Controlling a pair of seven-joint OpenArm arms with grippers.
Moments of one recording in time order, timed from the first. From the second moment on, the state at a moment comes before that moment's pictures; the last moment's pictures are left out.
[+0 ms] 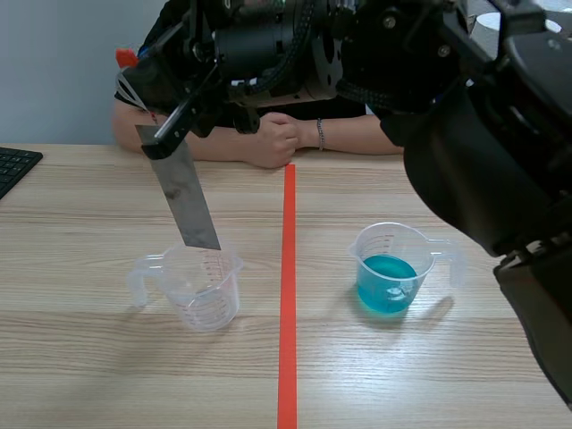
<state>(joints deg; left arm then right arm) 30.9 -11.1 -6.7 35.9 5.5 -7.5 -15.9 22.4 7.3 -30.1 97.1 25.2 41.0 -31.4</state>
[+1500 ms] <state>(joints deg) 30.9 -11.1 -6.7 35.9 5.5 -7.5 -15.9 22.4 7.4 -40.1 79.3 7.1 45.4 -10.8</state>
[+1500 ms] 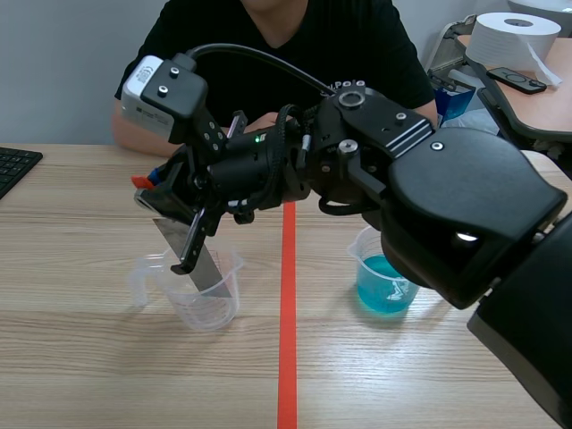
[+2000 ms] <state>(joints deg) 30.9 -11.1 -6.7 35.9 5.5 -7.5 -15.9 18.9 7.6 -49.4 79.4 9.7 45.3 -10.2</state>
